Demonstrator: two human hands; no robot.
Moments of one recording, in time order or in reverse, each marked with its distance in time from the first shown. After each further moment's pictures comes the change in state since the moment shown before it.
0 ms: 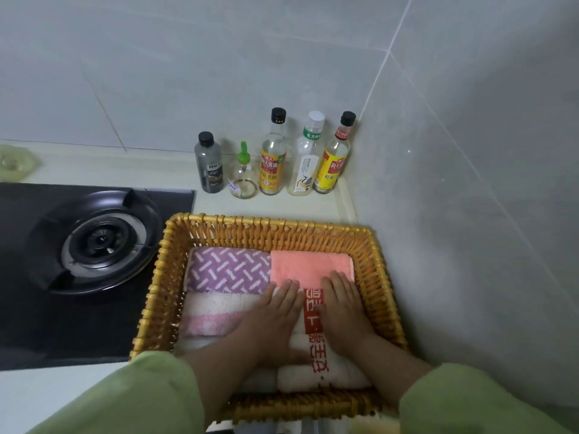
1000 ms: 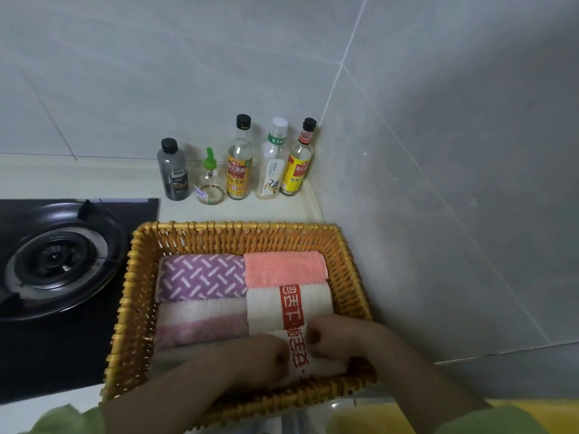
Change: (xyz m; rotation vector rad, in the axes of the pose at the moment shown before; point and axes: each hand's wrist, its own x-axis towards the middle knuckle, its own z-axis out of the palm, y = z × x) left_hand -0.039 0.022 -0.041 -0.677 -0.376 -0.021; right_hand -0.042 -0.005 -0.062 0.292 -0.586 0.119
